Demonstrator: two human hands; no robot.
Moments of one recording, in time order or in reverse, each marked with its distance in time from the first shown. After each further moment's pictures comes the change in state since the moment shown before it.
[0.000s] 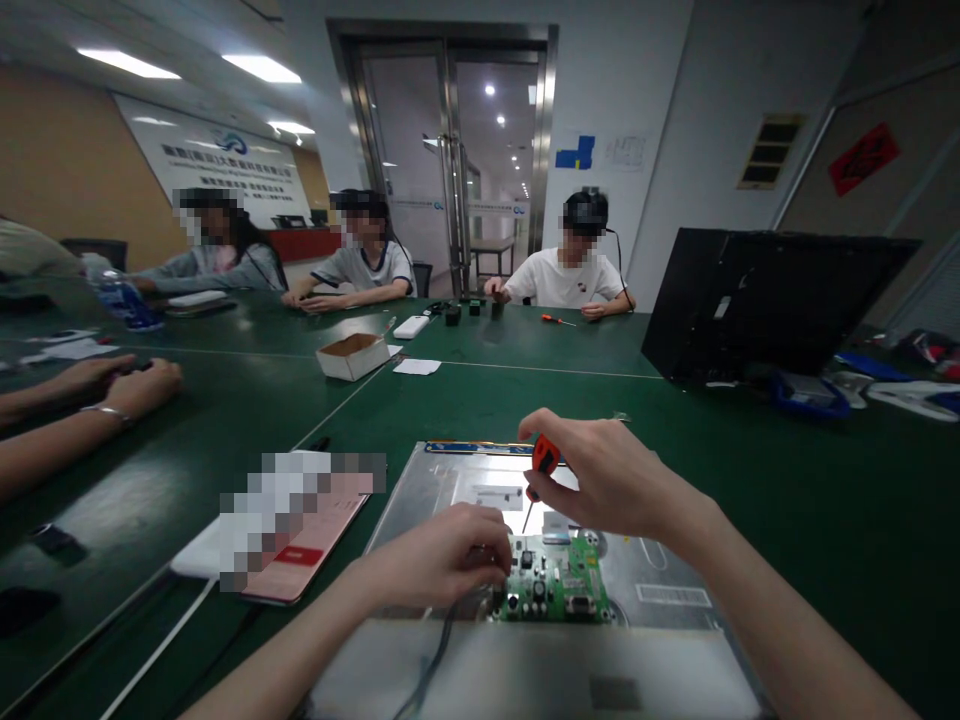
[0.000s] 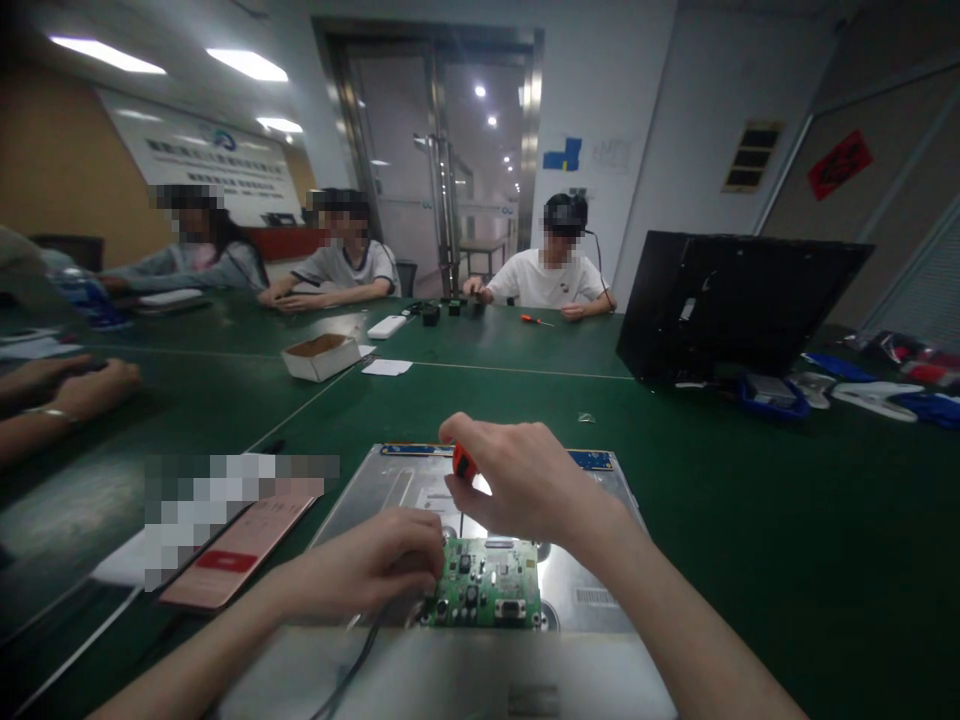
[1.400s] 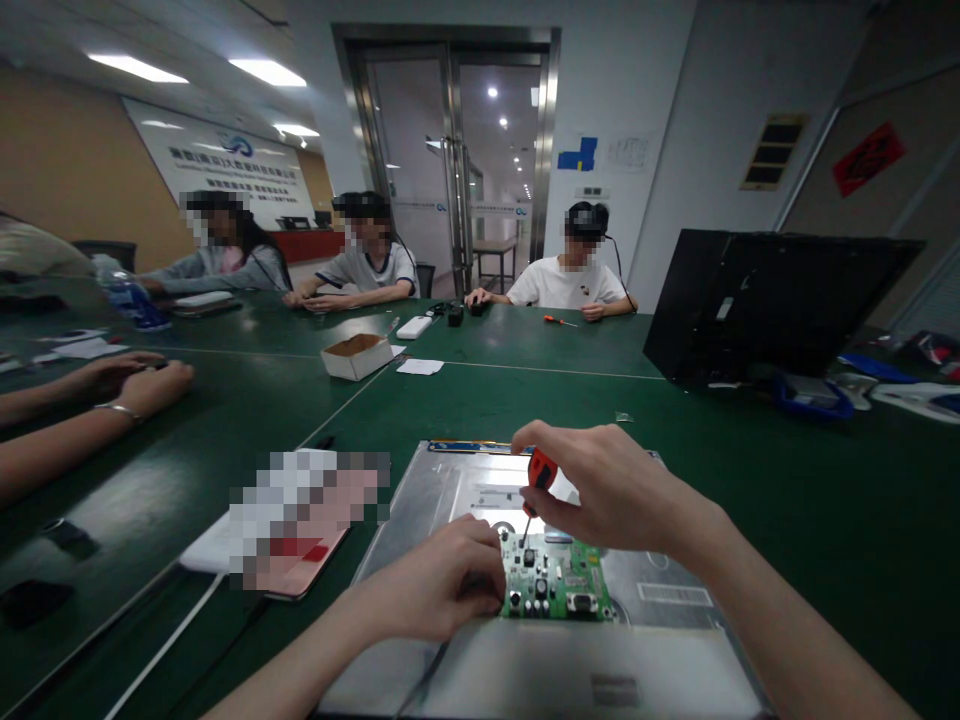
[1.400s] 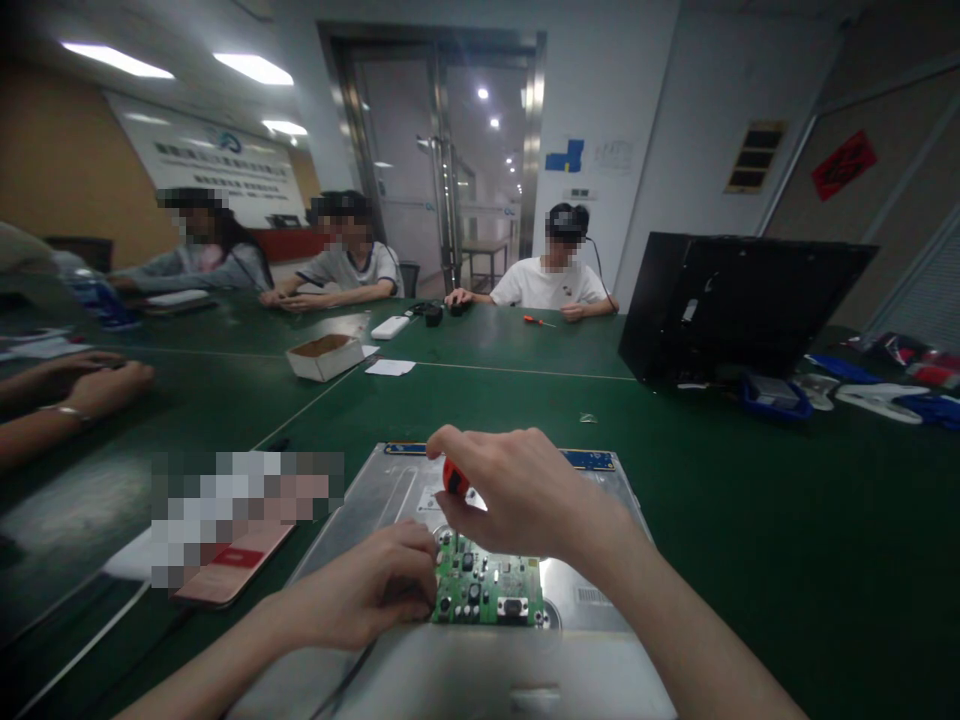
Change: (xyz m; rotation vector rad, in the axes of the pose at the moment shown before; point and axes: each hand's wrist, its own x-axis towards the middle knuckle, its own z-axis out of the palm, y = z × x) left_hand -0.012 0.000 0.020 0.024 0.047 0.022; right_hand -0.003 -0.011 -0.007 0.029 -0.037 -0.079
